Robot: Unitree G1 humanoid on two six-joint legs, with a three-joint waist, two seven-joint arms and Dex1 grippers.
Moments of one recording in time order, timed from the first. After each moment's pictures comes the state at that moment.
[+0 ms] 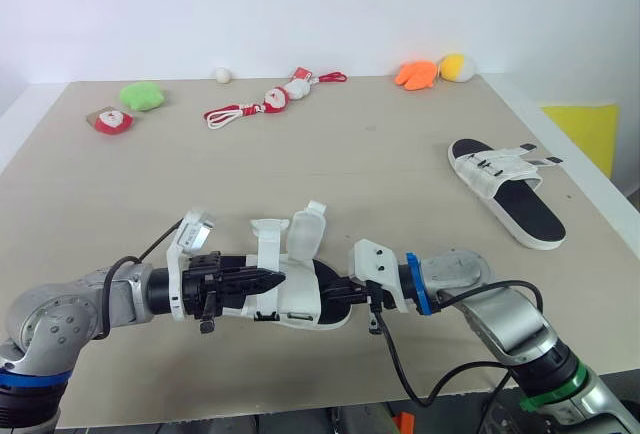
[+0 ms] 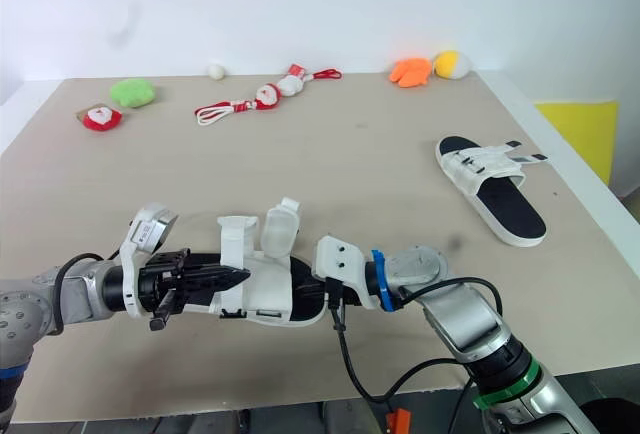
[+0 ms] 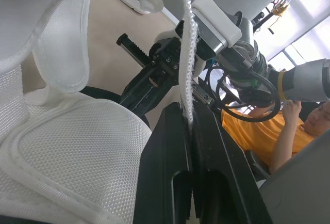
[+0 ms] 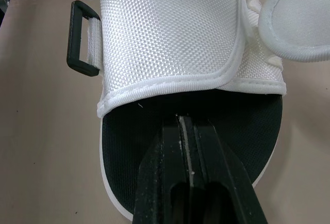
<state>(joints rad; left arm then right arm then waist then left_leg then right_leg) -0.17 0.75 0.13 -0.43 -1.24 1.02 -0.81 -0.37 -0.65 0.39 -0.36 0.23 0.53 1.03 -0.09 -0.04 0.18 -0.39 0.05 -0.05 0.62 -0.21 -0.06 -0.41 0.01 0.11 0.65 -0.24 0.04</state>
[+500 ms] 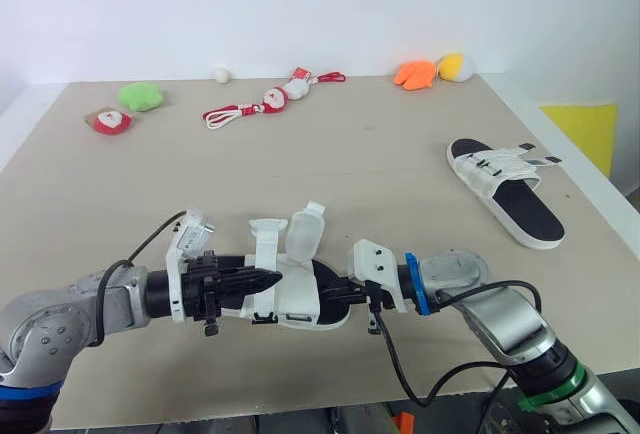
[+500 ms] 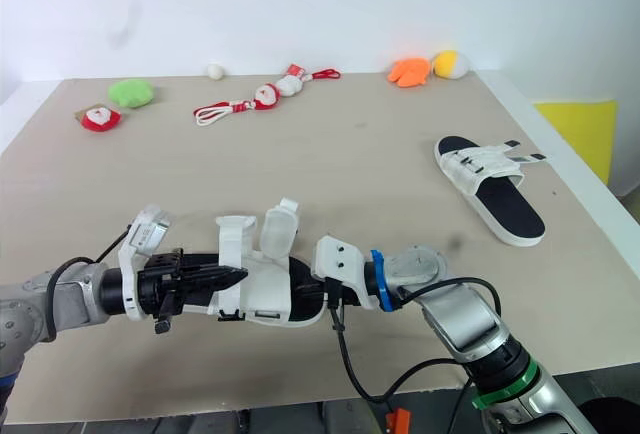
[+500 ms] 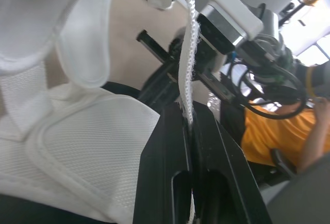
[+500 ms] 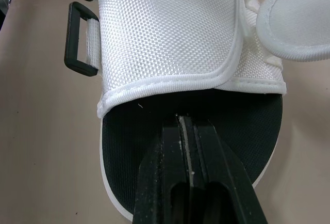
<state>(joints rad) -0.13 0.76 0.16 -0.49 -1.22 1.00 -0.69 -0.37 -0.64 0.39 -0.35 0.23 0.52 1.03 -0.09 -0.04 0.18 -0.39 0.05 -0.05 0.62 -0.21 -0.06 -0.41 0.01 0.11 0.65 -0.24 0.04</state>
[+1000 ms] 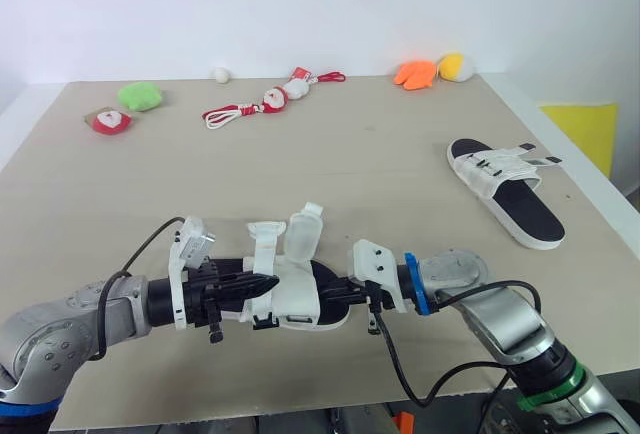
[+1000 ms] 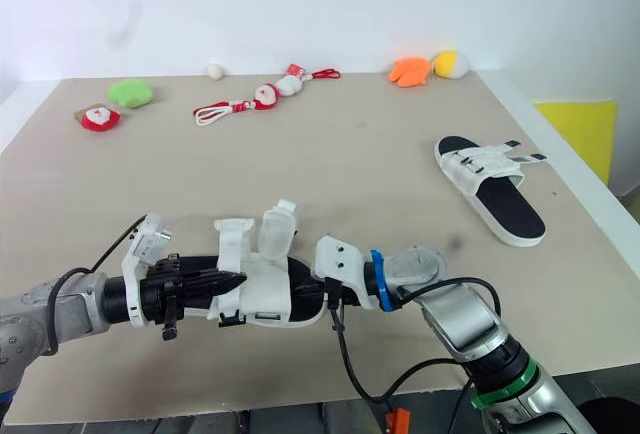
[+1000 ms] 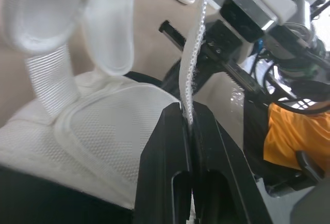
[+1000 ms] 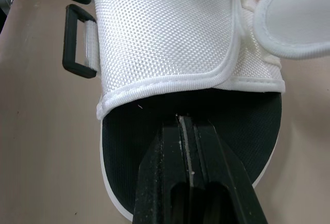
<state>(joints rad) -0.06 0.75 0.15 -0.55 -1.19 0.96 -0.68 -0.37 -0.63 0.39 -0.35 0.23 0.52 1.04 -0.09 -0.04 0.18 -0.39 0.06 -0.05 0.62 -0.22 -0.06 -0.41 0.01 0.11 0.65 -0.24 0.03</state>
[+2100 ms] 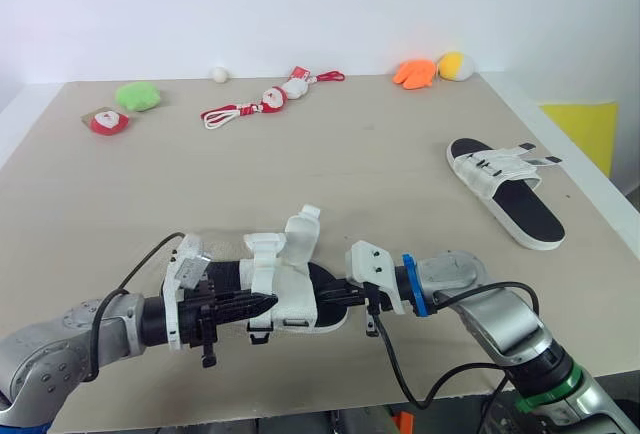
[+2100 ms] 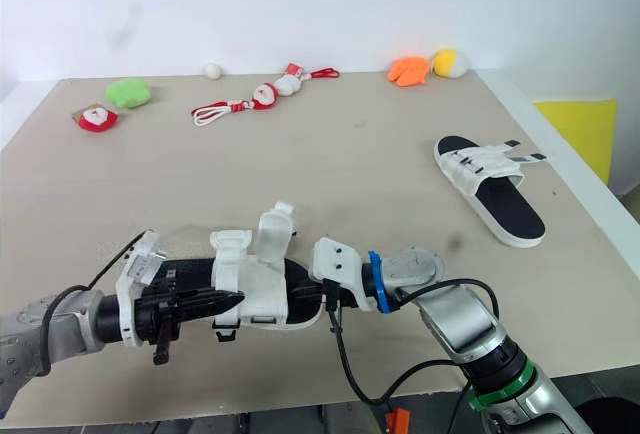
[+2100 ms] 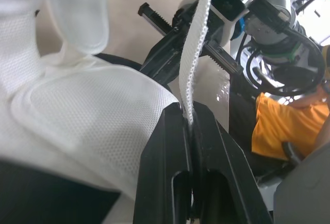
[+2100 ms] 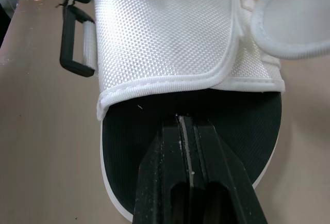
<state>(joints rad) 0.06 0.77 0.15 -0.56 -1.17 0.86 -0.75 -0.37 -0.63 0.39 -0.35 0.23 0.52 1.04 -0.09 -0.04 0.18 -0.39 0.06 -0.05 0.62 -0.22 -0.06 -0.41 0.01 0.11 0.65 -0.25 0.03</state>
